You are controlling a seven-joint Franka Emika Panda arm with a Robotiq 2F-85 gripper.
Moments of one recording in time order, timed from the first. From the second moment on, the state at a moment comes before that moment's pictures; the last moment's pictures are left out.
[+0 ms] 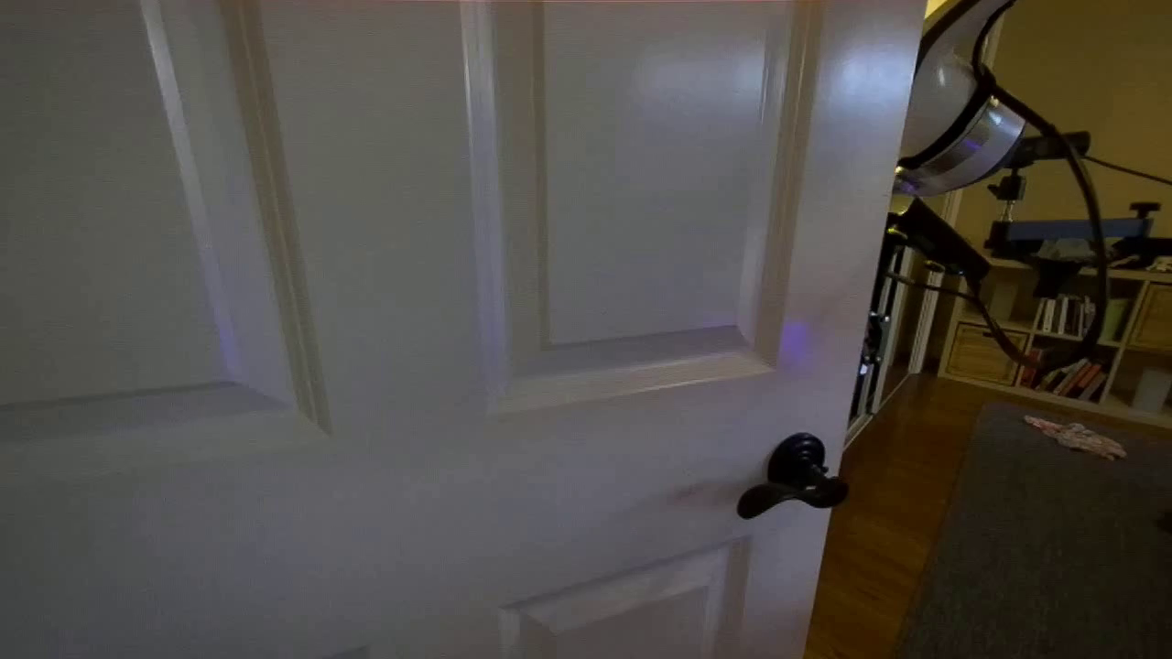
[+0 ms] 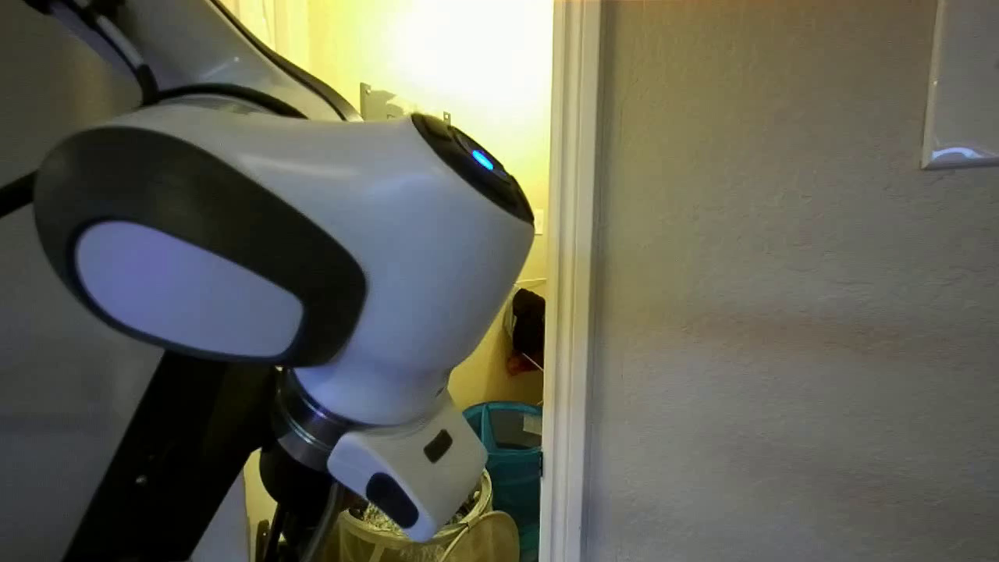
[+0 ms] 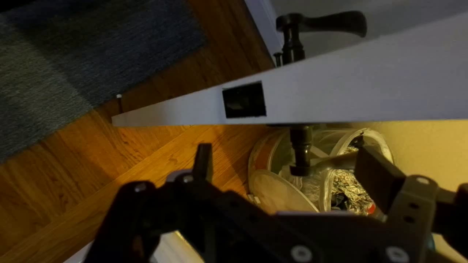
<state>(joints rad) -0.18 0.30 -0.07 -2.06 0.70 2.06 -0.18</state>
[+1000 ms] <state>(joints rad) -0.11 0.17 -0.09 -2.03 0.12 2.19 0.41</state>
